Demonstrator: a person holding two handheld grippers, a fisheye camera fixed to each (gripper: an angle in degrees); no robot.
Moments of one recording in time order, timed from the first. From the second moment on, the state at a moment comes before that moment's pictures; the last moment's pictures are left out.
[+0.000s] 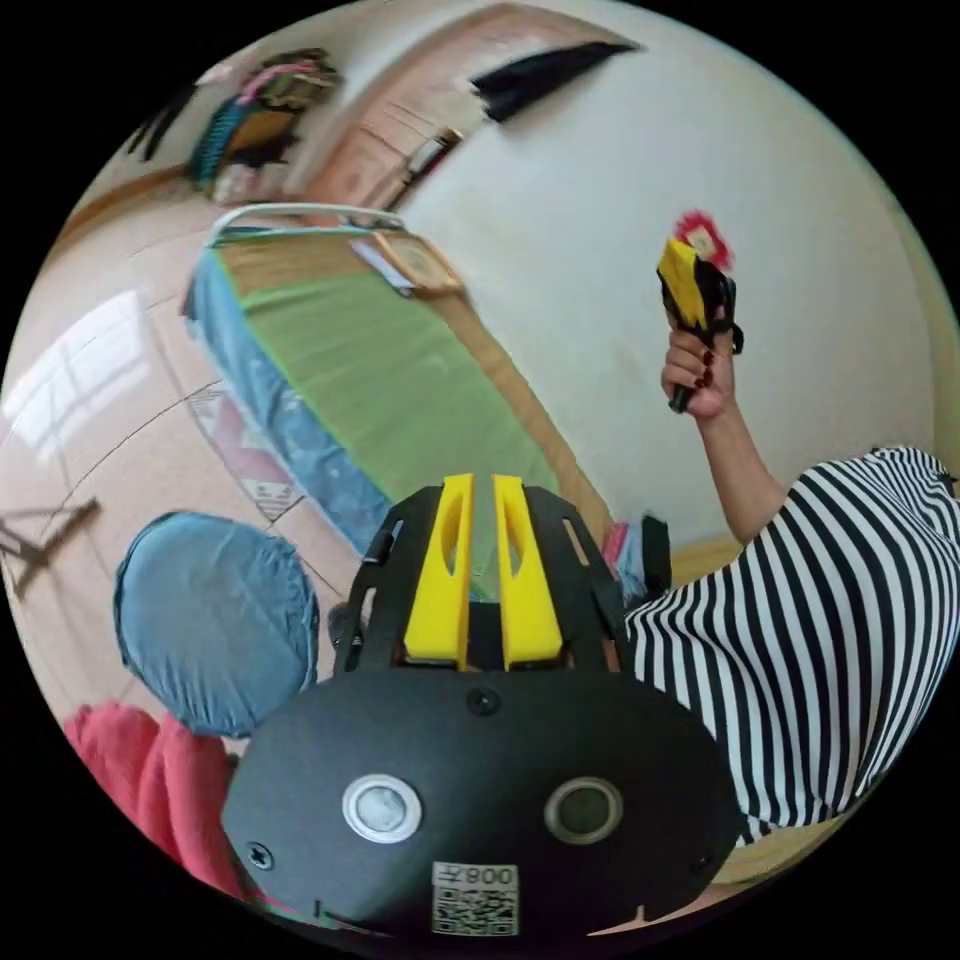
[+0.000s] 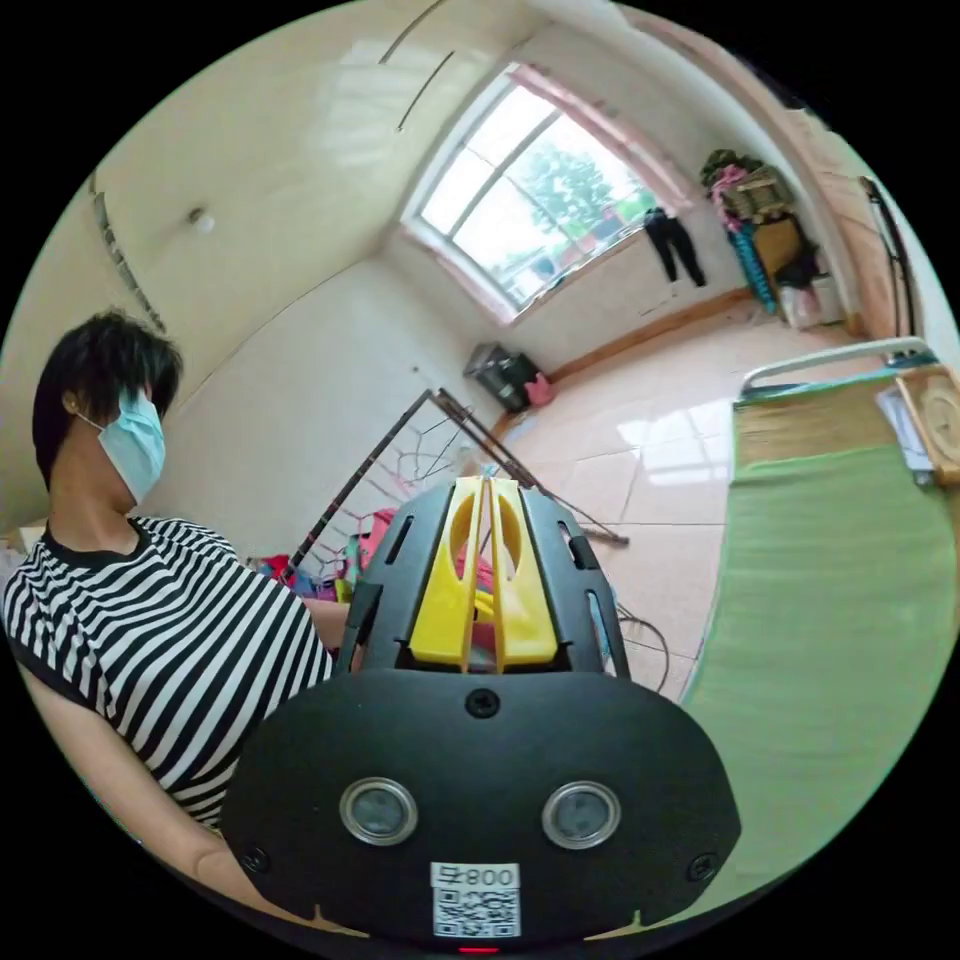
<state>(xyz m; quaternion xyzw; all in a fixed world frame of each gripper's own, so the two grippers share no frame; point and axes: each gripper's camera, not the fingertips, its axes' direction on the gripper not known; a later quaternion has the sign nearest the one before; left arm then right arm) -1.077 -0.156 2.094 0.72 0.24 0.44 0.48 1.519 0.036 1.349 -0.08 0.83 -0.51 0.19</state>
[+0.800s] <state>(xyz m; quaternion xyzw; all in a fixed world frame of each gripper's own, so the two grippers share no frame) -1.554 -0.265 2.362 0.68 0.34 -0.44 0.48 1.568 -0.754 1.214 -0.38 0.87 -0.15 0.27</state>
